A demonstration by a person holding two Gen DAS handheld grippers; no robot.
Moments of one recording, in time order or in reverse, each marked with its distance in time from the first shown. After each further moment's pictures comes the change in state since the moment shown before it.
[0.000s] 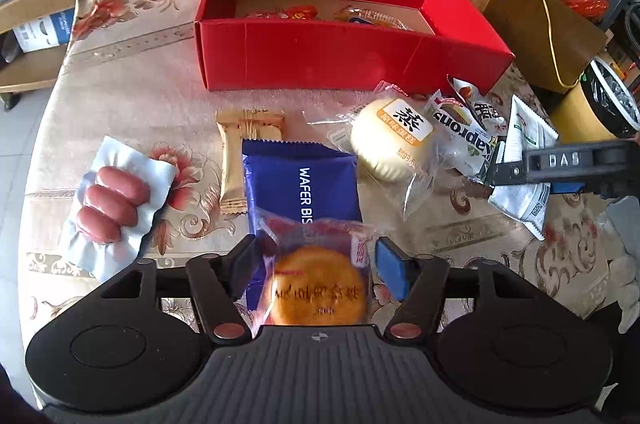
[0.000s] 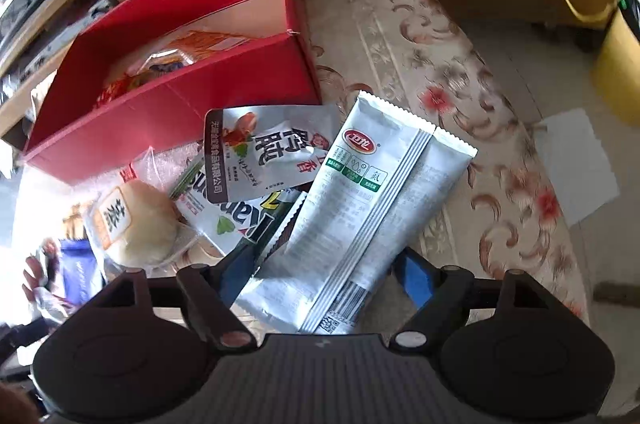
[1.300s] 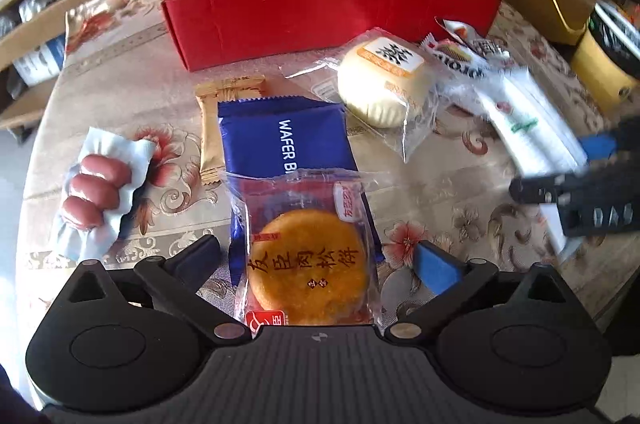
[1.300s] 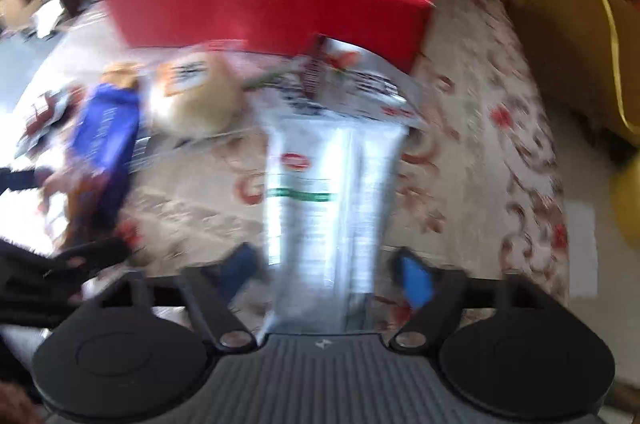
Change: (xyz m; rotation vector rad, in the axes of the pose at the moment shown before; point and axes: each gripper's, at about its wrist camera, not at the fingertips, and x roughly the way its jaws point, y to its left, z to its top) left arm 0.021 -0.019 -0.022 0.107 -0.001 0.089; right arm -0.014 0.029 -0.055 -0.410 -0.029 -0.004
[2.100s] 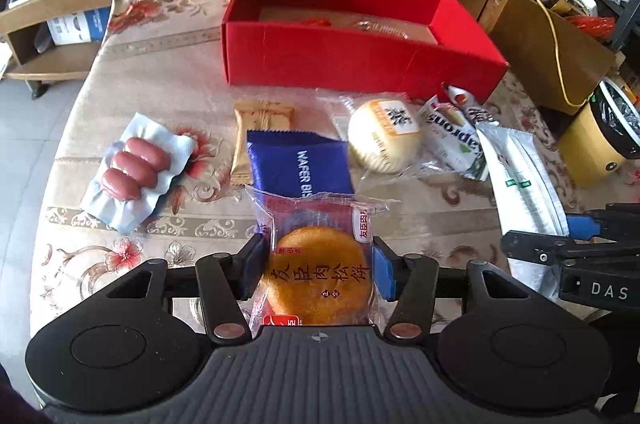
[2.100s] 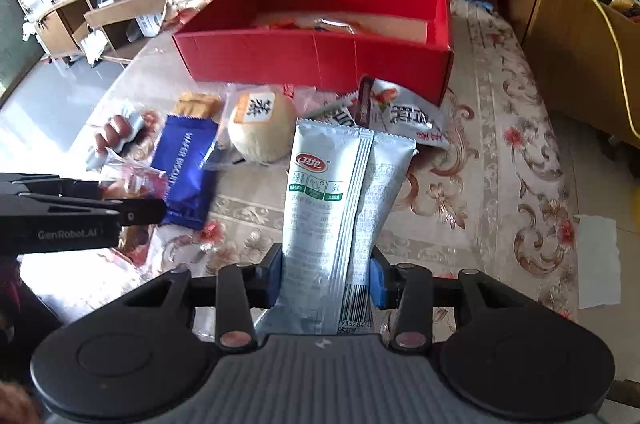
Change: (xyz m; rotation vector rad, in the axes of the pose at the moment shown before) left arm -0.049 0.011 -0.002 -0.174 -0.060 -0.029; right arm -0.047 0.008 -0.014 0.038 -0.112 0.113
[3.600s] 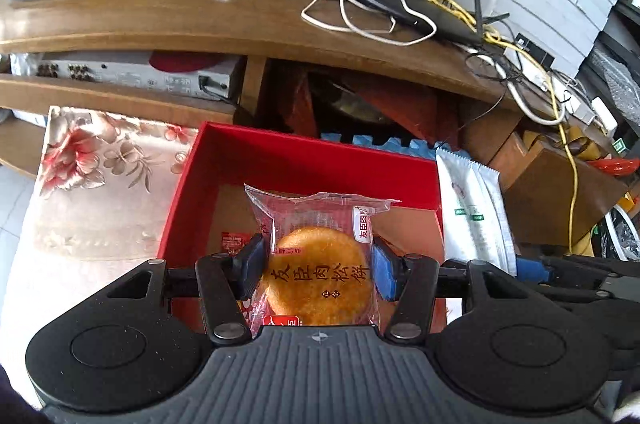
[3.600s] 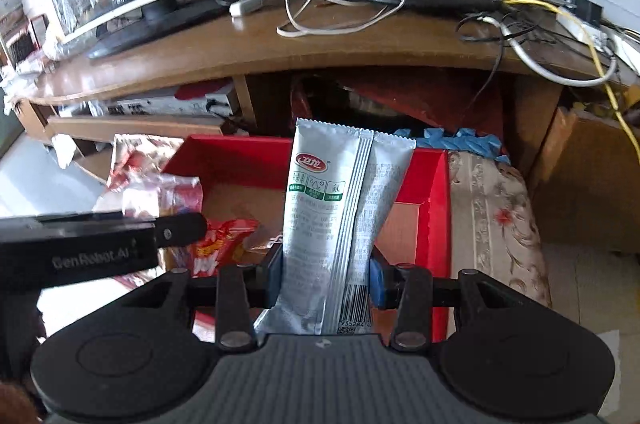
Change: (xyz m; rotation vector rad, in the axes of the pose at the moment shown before) left arm 0.068 0.000 0.181 -0.093 -0.164 -0.065; right arm 0.064 -0.037 0.185 0.046 -0.155 -0.038
